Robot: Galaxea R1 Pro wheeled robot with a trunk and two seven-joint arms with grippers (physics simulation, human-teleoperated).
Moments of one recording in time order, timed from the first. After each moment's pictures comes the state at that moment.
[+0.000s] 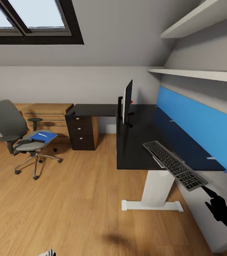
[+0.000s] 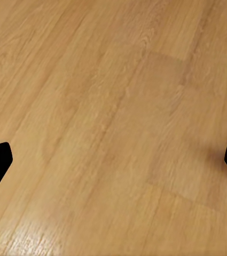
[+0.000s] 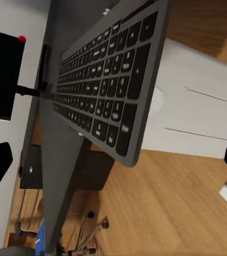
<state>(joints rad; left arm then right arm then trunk) 0.17 -0.05 0.16 -1.18 0.13 0.04 0.16 -0.16 -0.27 -0.53 -1.21 -1.26 0.56 0.15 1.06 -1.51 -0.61</state>
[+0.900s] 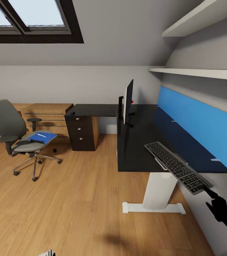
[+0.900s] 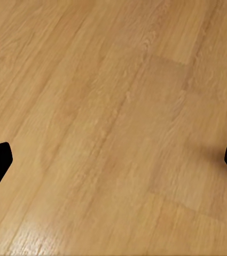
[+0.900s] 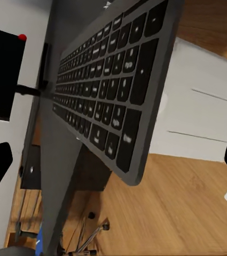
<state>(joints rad) 0.17 -0.05 0.16 -1.18 0.13 0.04 0.16 -0.16 -0.28 -0.53 -1.18 -1.26 0.56 0.19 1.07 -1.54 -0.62</state>
